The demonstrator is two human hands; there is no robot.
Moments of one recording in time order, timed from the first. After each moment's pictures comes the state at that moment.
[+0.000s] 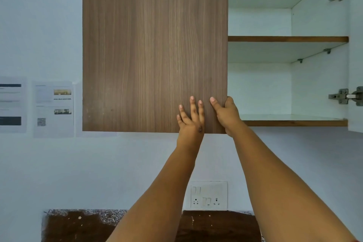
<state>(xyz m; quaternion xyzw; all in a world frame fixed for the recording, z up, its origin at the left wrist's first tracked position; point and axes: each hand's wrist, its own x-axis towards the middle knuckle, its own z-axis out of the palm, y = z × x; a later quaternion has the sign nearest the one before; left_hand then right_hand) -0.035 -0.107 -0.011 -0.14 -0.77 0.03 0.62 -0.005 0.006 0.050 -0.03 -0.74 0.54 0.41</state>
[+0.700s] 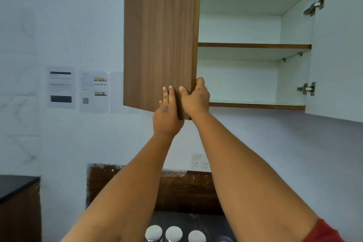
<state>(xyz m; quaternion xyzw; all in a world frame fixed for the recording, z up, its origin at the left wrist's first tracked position) 0.180 -0.244 -0.017 -0.20 -0.82 -0.26 0.48 0.227 -0.162 0.045 0.02 -0.76 0.46 0.47</state>
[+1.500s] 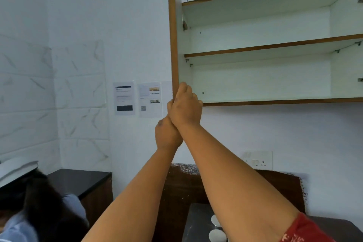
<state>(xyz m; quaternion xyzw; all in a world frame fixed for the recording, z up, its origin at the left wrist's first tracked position) 0.264 -0.466 -0.040 -0.11 -0.82 -0.32 0.46 0.303 -0.404 0.028 0.06 -0.82 0.24 0.52</state>
